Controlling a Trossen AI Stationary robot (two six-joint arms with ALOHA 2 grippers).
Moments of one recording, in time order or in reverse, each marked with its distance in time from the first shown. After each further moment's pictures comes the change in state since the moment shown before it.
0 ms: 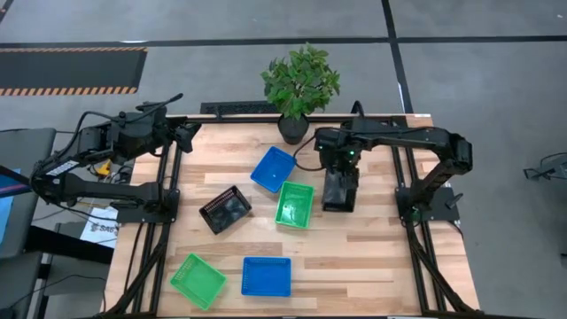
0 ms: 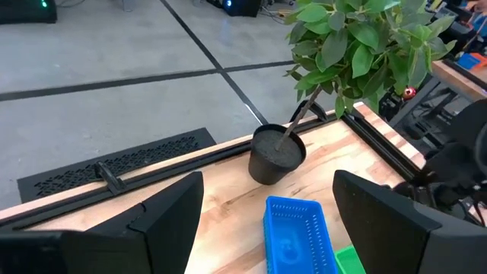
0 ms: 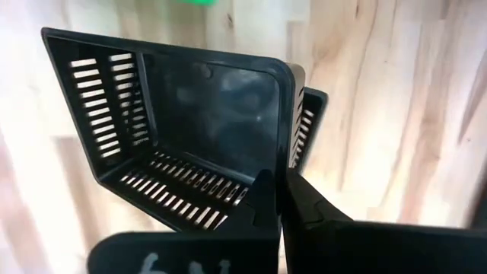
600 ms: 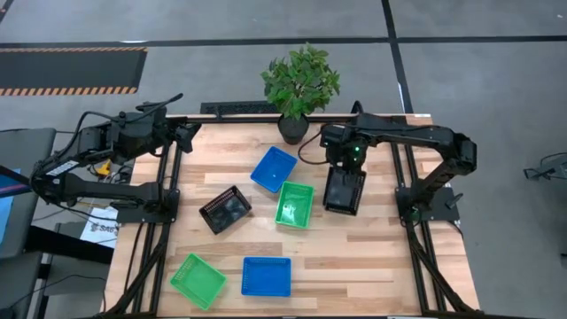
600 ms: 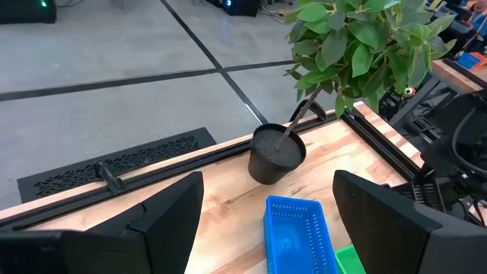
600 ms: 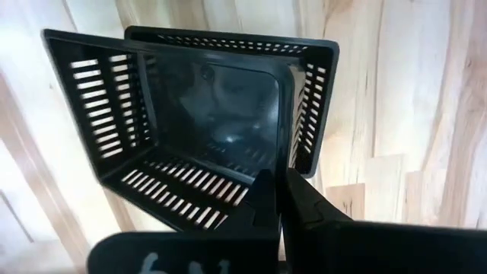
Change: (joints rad) left arm 0.000 0.000 0.000 -0.001 0.001 0.003; right arm -0.061 -0.030 -0.058 -0.038 -0.066 0.082
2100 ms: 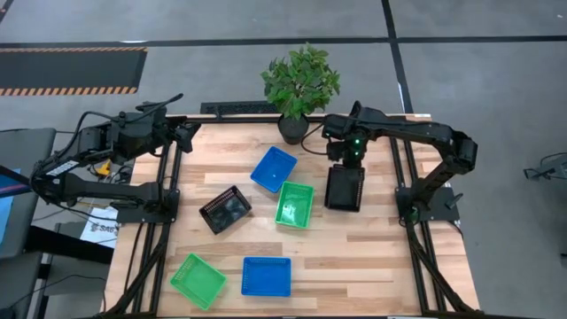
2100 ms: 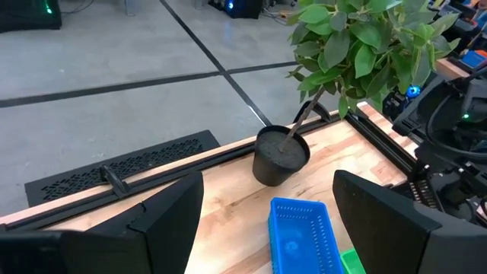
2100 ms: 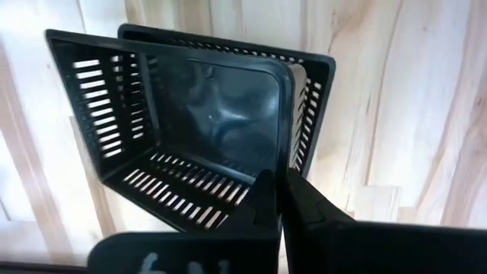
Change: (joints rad) left arm 0.000 0.000 0.000 0.000 -0.013 0.017; right arm -0.103 0.004 -0.048 0.071 -0.076 -0.227
